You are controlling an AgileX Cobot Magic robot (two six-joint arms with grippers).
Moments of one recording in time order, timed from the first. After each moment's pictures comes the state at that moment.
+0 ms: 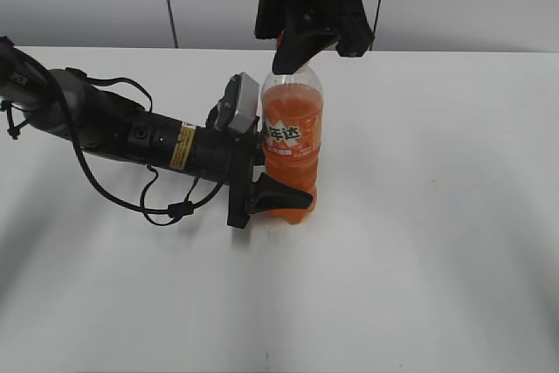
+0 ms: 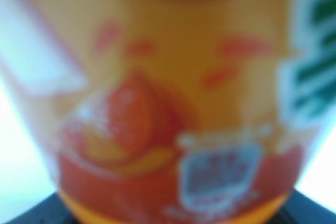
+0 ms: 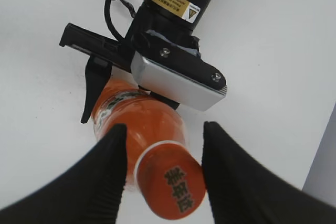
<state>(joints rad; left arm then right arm) -0.35 2.35 -1.32 1.57 -1.08 -0.68 0.61 1.94 -1.88 0.27 1.23 -1.50</state>
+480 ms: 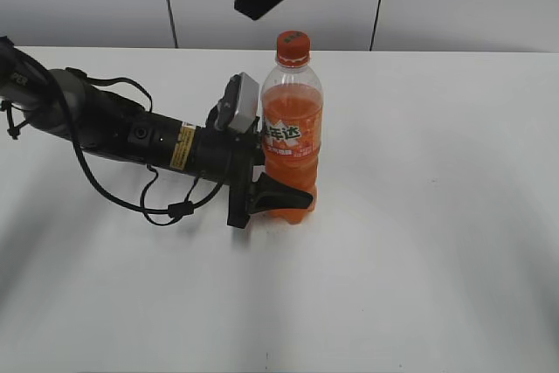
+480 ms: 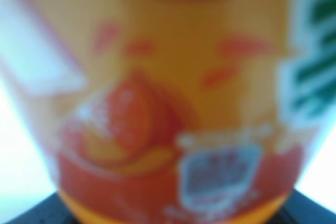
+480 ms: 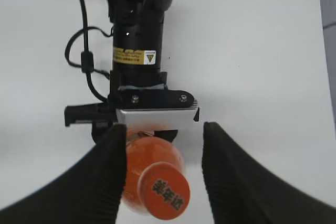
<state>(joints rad) -0.35 2.35 -1.32 1.57 -1.08 -0.68 0.61 1.92 -1.99 0.33 1.23 -1.02</state>
